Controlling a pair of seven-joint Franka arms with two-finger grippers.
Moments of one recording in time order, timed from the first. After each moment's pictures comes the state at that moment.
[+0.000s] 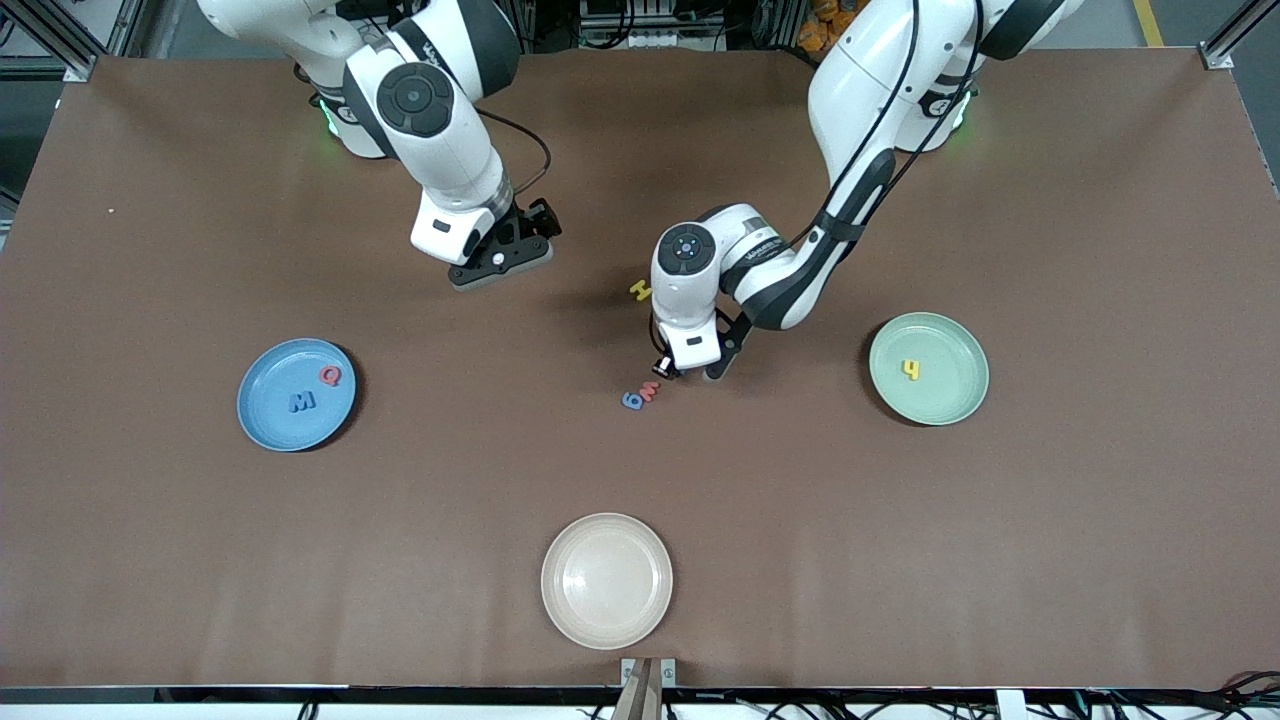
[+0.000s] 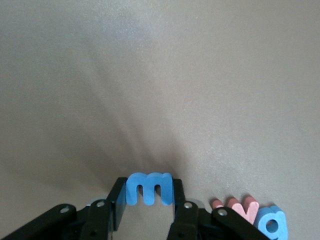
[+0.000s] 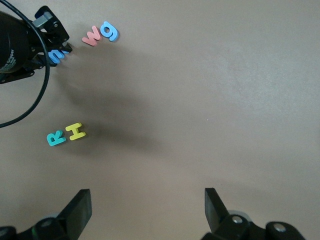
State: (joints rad) left arm -0.58 0.74 -0.23 -1.71 0.31 2.45 -1.99; right arm 0.64 0.05 0.01 -2.07 0.09 2.09 0.27
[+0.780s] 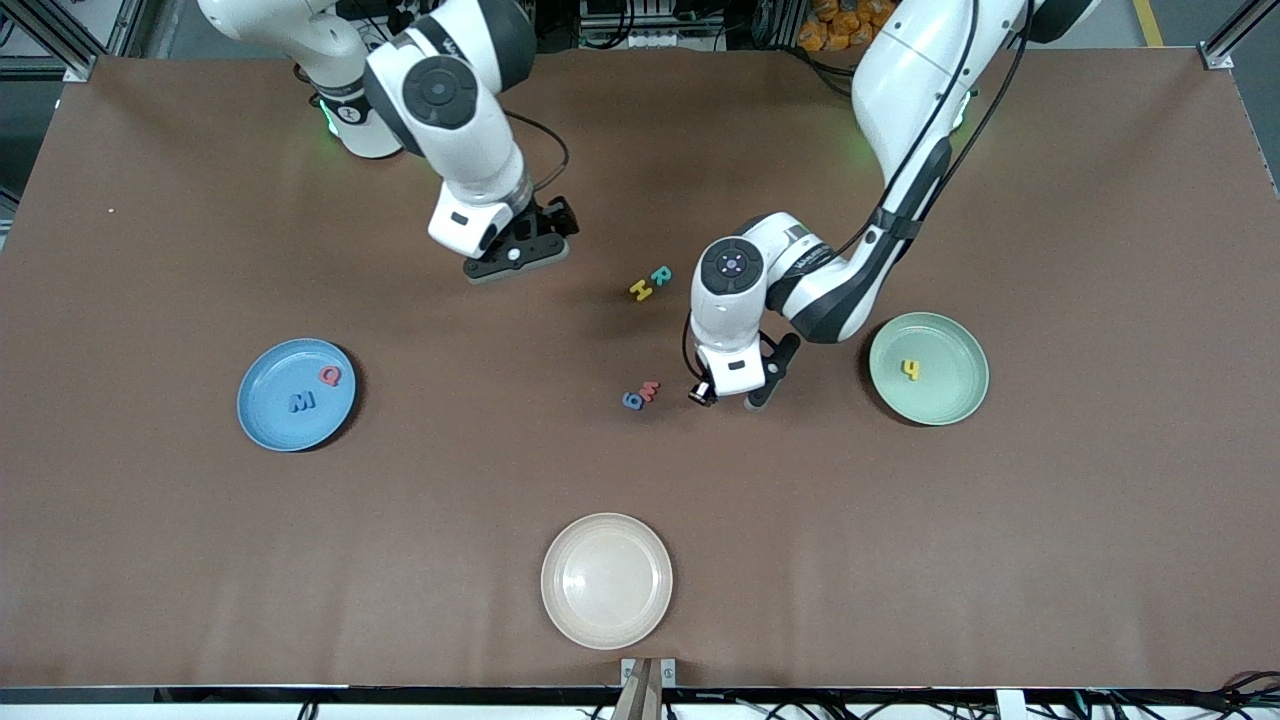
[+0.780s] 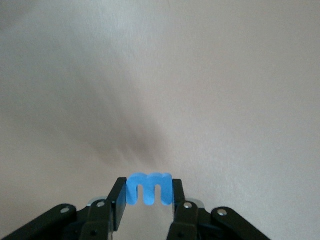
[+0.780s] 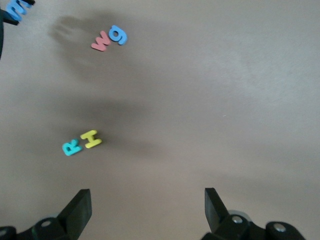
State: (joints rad) left arm -0.47 0.64 -0.22 -1.70 0.31 2.34 -1.83; right arm 0.72 0.11 0.01 -2.02 0.10 2.11 0.47
